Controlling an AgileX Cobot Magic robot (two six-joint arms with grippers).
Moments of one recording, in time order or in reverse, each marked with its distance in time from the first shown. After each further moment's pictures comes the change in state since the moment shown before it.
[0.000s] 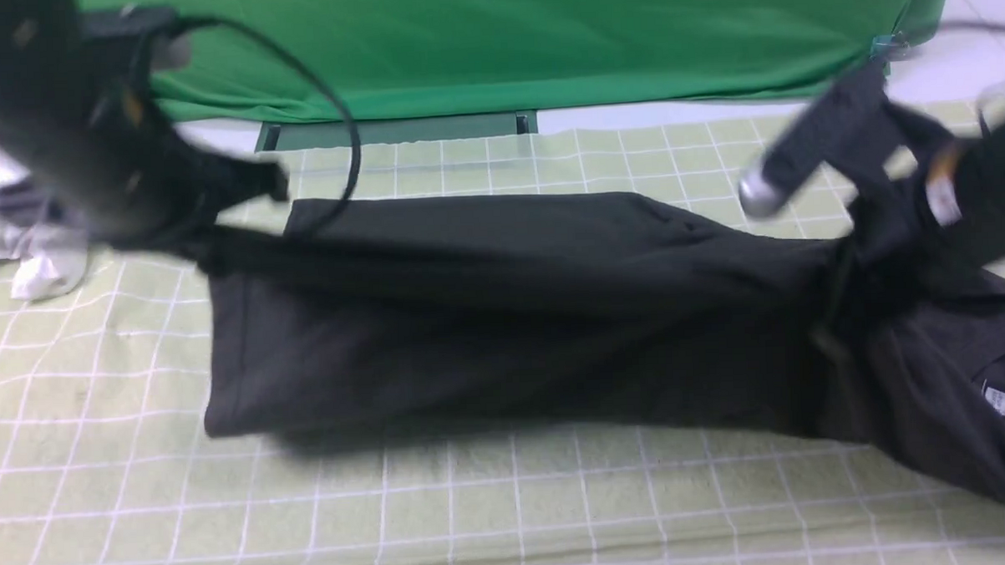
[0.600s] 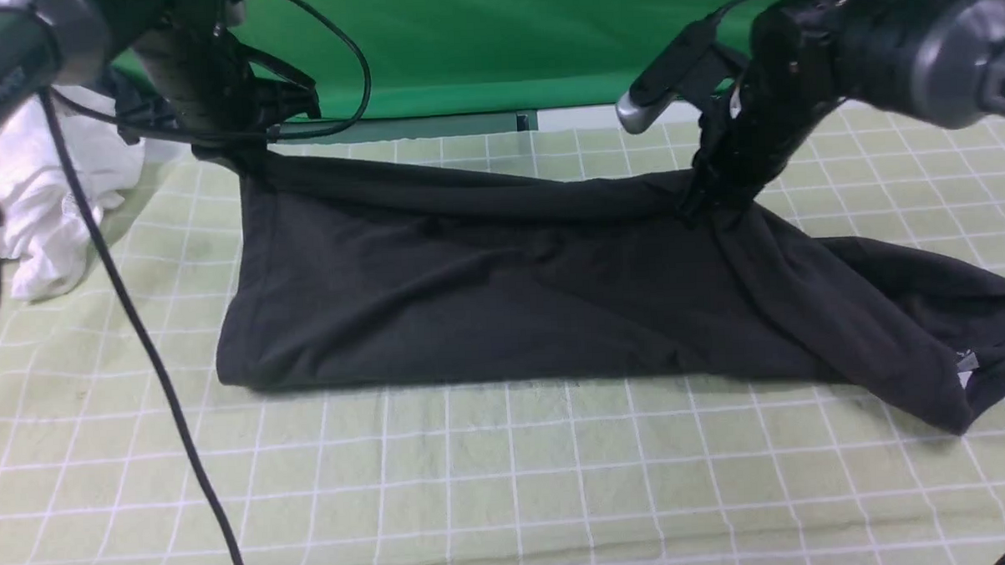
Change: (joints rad) right arm -0.079 0.635 -0.581 -0.008 -0.064 -0.058; left arm 0.118 0.629 -0.635 -0.001 0.012 0.053
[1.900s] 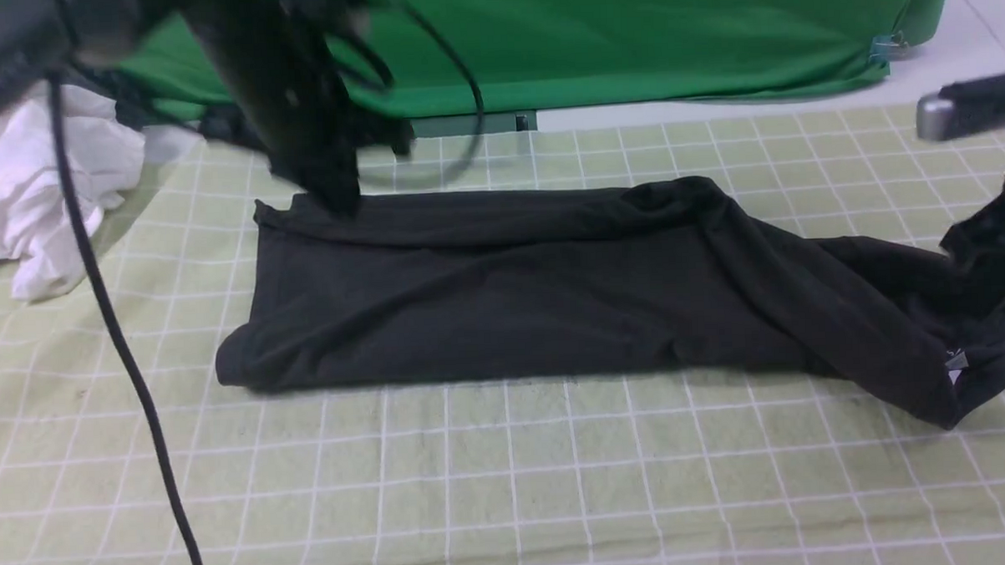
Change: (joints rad) right arm -0.379 -0.424 0.437 0.316 0.367 -0.013; left arm -0.180 -0.198 0.219 -0.166 0.169 0.303
